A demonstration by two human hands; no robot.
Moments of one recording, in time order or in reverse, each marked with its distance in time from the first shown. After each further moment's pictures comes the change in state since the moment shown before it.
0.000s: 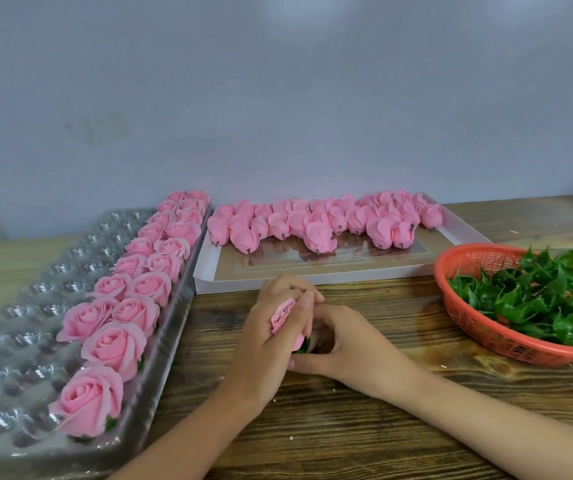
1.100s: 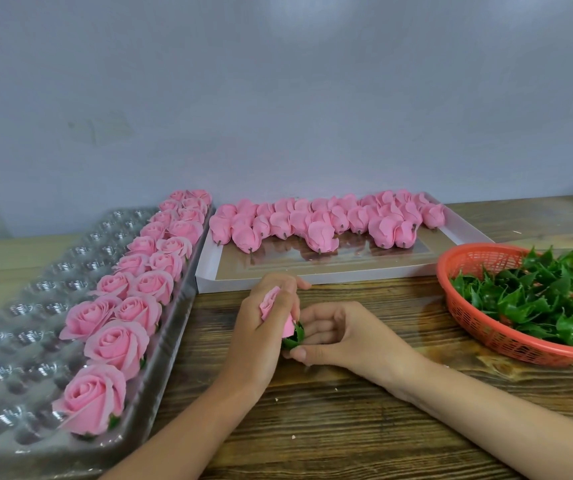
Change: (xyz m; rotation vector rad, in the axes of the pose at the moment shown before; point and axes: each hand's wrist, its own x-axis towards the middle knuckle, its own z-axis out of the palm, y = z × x) left_hand 0.005 -0.010 -0.004 -0.070 0.122 -0.102; right_hand -0.001 0.002 -0.005 0.466 -0.050 0.244
